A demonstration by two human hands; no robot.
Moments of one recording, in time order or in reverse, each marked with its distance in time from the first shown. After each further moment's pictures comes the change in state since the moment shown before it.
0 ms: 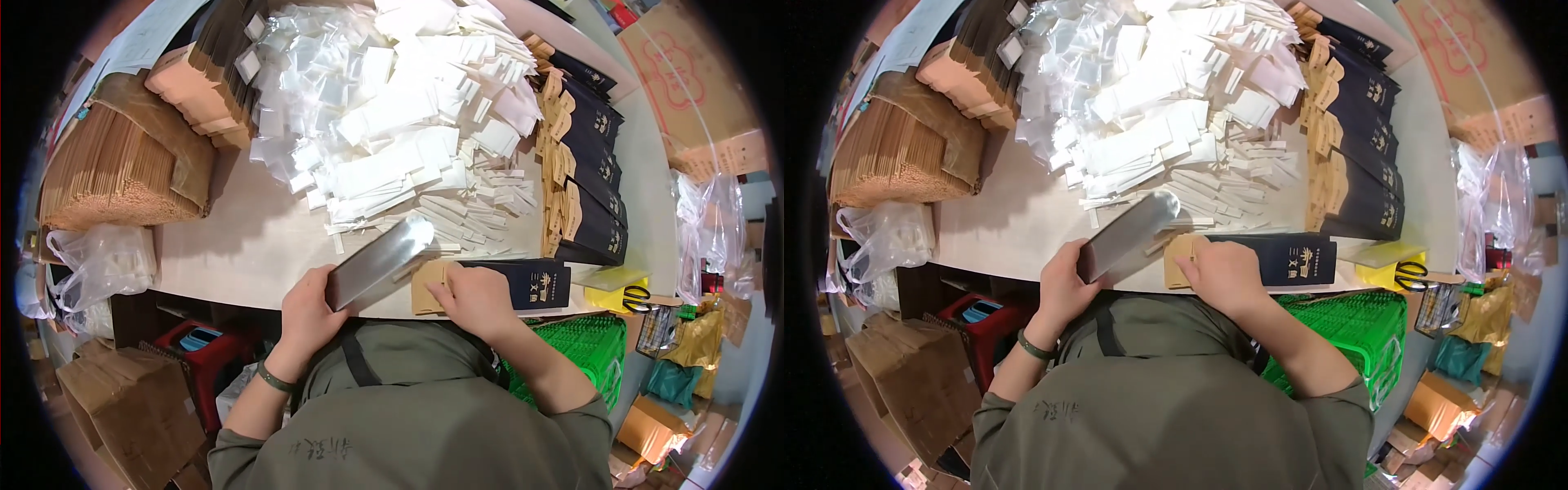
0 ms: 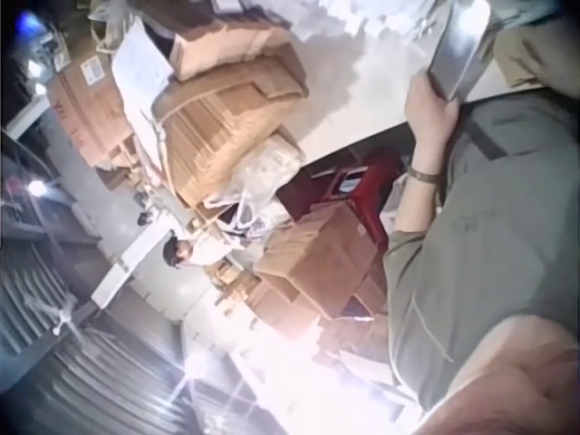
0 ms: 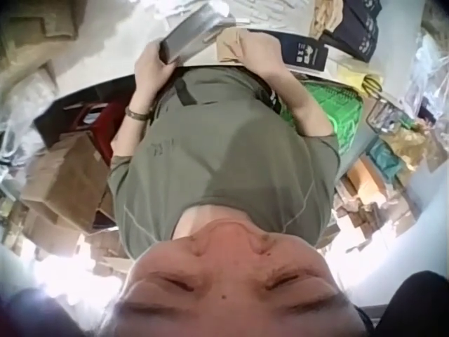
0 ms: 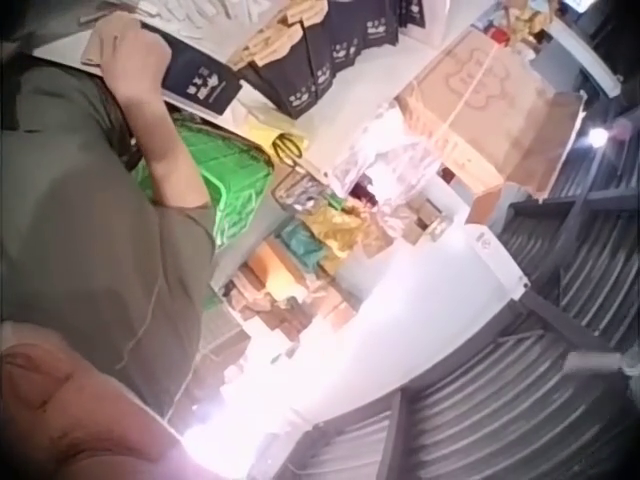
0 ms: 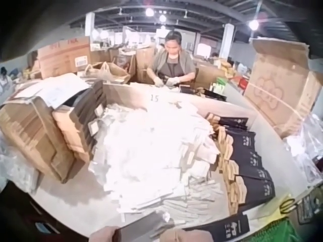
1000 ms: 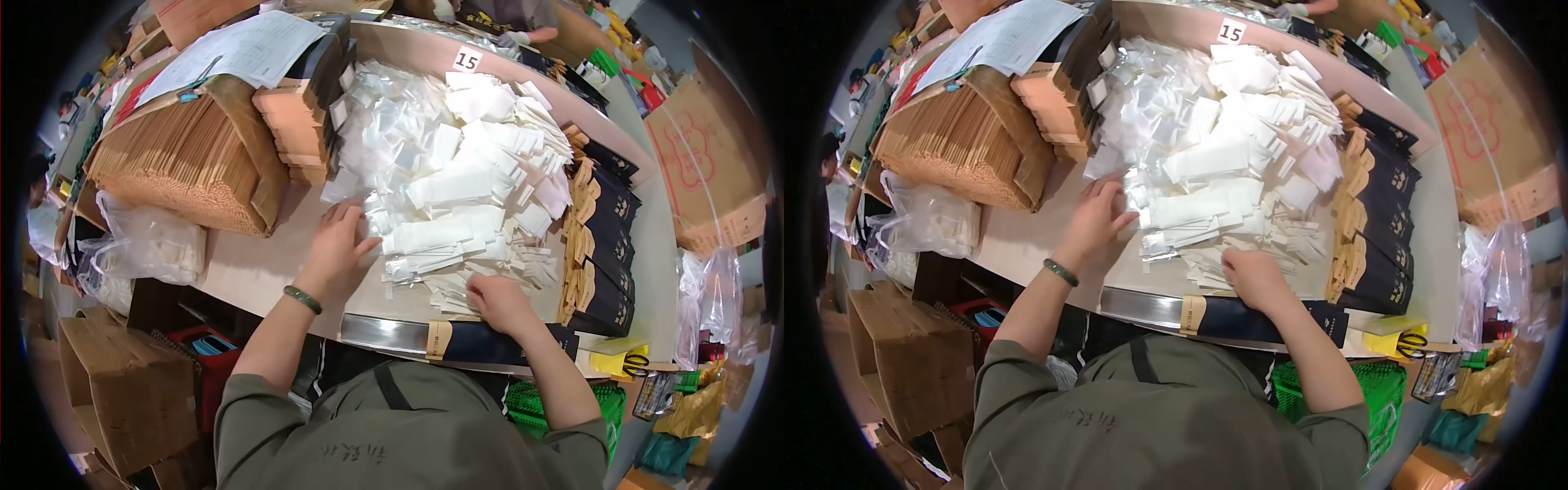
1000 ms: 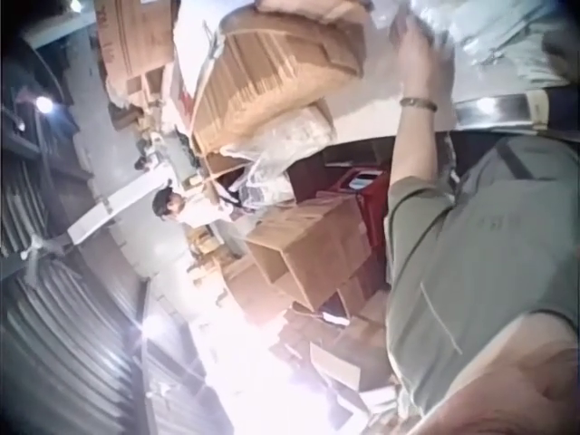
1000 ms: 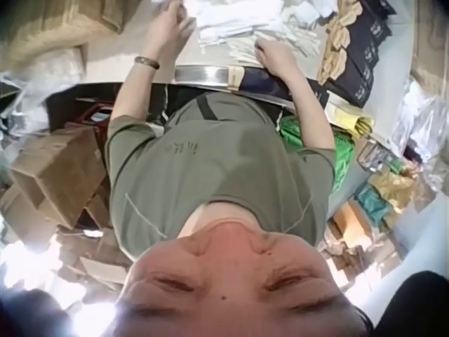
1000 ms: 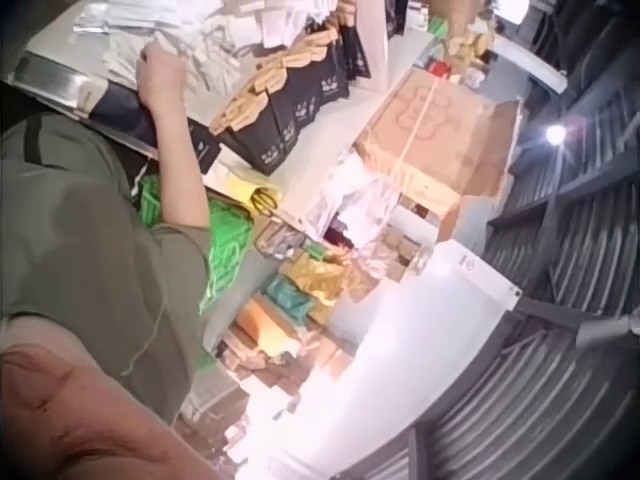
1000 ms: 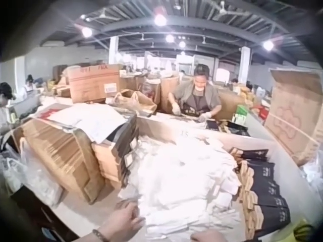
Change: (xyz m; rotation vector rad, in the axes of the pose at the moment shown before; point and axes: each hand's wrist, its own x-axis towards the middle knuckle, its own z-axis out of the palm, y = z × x) left_hand 0.138 -0.063 -0.040 0.122 0.276 0.196; right_hand 0.084 0.018 -0.014 0.061 -0.090 -0.130
